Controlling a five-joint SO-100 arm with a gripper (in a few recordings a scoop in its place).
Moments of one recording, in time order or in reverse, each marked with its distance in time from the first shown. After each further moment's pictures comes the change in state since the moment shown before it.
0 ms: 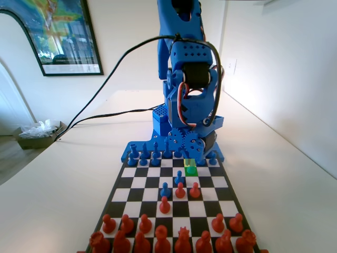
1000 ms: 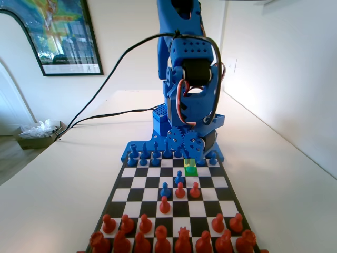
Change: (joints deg) arm 1.8 0.2 -2.7 2.9 0.0
